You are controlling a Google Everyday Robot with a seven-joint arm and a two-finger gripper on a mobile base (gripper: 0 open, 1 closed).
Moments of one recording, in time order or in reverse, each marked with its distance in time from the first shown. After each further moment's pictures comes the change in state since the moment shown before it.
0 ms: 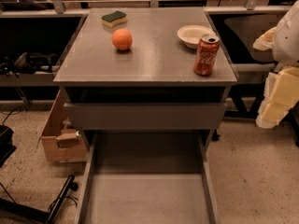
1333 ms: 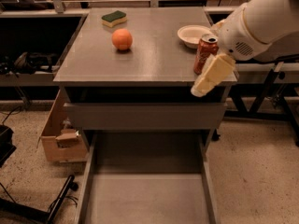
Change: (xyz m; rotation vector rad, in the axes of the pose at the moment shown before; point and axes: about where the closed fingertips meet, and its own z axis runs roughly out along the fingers) arm -0.092 -0.071 0.057 0.122 -0.319 0.066
